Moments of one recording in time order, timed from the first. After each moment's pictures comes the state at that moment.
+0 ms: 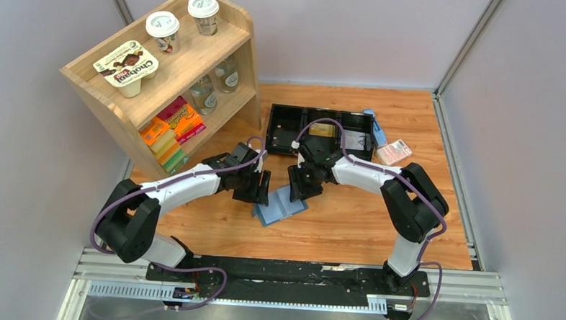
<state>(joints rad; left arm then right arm) -0.63 1.43 0.81 -0.48 0.19 -0.43 0.71 1.79 1.10 -0.43 -0.27 0.41</state>
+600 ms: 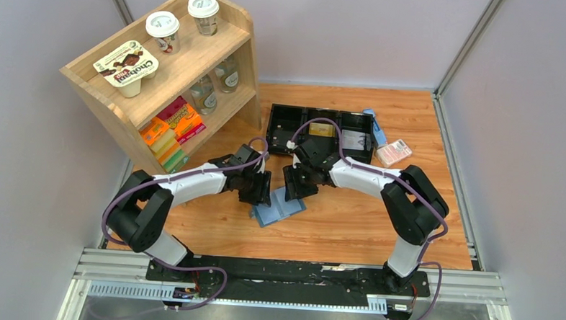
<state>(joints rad) -0.63 1.51 0.80 -0.38 0.23 -0.51 0.75 1.77 1.10 -0.39 -0.24 0.43</state>
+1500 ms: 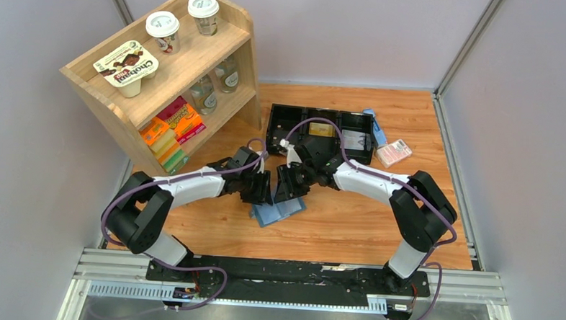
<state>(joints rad) -0.63 1.52 0.76 -0.28 0.25 -0.55 0.77 1.71 1.07 -0.28 -0.48 0.44</state>
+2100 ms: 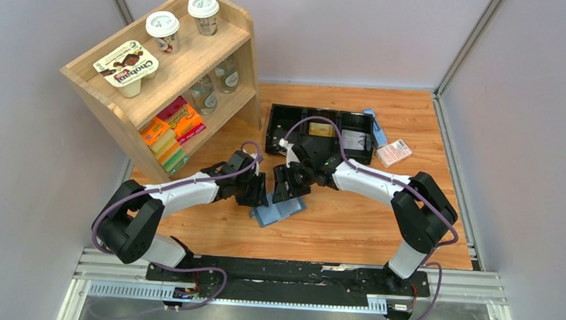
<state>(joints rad) -0.62 1.42 0.68 -0.26 0.21 -0.58 0.78 1.70 1.08 -0.32 -0.45 0.43</state>
